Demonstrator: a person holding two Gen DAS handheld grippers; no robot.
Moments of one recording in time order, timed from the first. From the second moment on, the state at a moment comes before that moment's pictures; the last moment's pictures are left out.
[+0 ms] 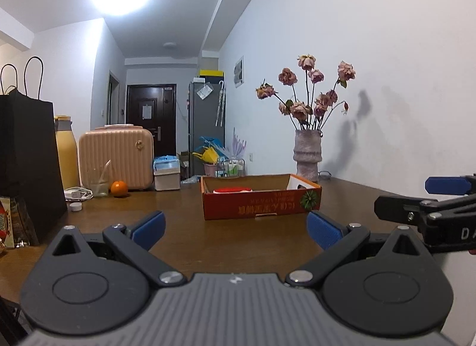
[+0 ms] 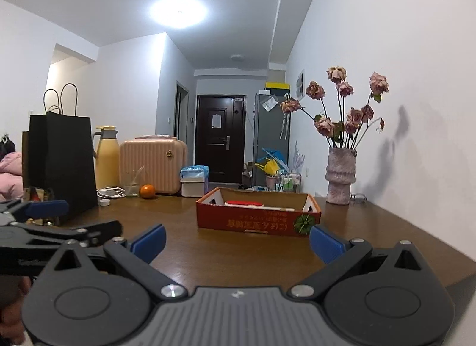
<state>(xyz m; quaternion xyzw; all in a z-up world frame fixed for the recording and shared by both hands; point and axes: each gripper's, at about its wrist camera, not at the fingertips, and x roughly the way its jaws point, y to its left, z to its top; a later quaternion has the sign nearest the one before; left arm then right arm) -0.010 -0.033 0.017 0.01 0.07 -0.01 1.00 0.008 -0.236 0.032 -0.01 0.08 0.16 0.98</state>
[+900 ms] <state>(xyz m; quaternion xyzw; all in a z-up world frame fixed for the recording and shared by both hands) -0.013 -0.028 0.024 -0.01 0.05 0.00 1.00 0.016 -0.245 0.028 0.02 0.09 0.14 0.99</state>
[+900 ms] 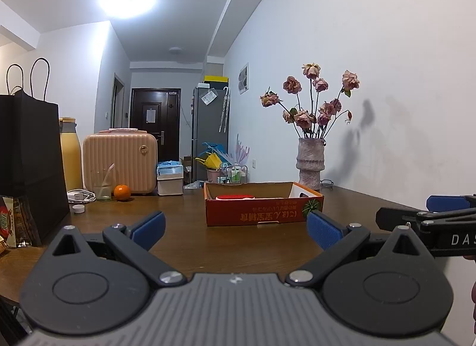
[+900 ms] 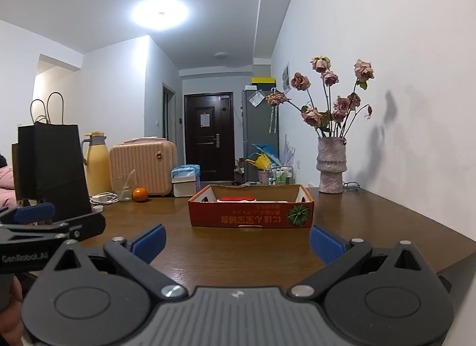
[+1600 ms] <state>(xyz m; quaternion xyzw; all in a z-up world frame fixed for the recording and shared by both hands) -0.013 -0.029 0.025 0.00 0.05 -0.01 1.00 0.018 -0.243 0.024 0.03 0.10 0.14 0.98</state>
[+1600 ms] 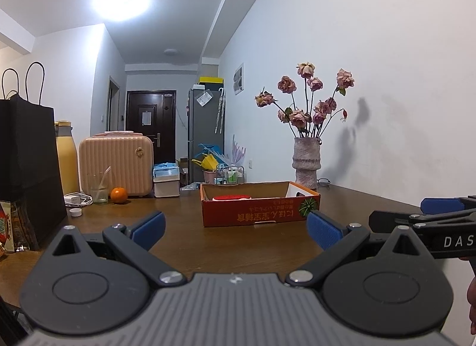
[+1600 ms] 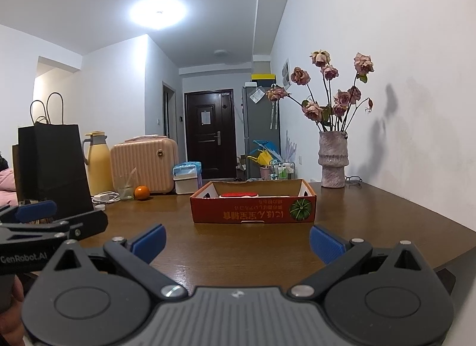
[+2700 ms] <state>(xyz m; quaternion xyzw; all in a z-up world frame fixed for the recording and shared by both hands) -0.011 -0.027 0.021 0.00 0.05 -0.01 1.00 0.019 -0.247 0.020 0.03 0.09 0.14 0.98</state>
